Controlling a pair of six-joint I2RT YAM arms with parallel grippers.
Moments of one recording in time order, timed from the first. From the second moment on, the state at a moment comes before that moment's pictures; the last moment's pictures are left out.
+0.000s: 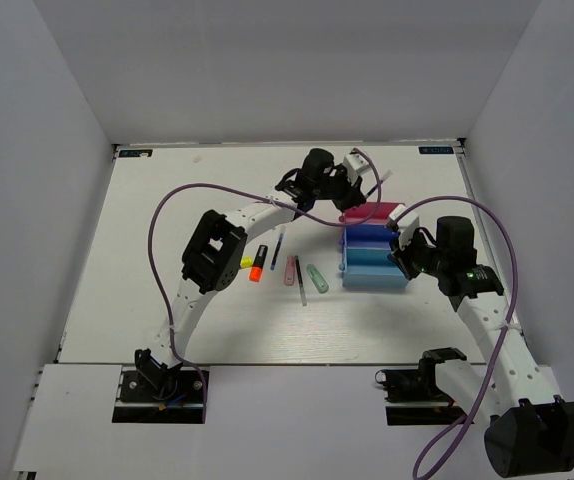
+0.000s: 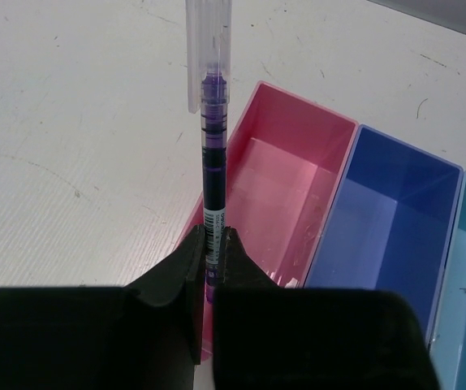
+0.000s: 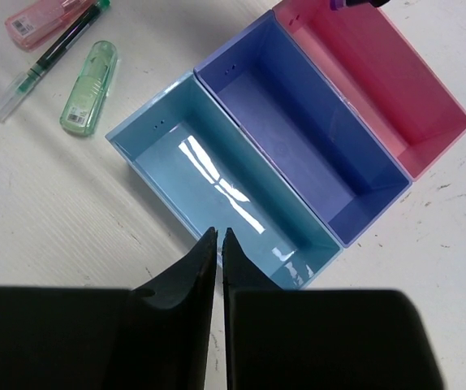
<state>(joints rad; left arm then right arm) -0.71 2.40 1.98 0.05 0.52 0.12 0.15 0.87 0.70 -0.50 -0.47 -0.53</state>
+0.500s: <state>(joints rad) -0.71 2.40 1.92 0.05 0.50 0.12 0.14 0.86 0.70 -0.50 -0.47 -0.53</state>
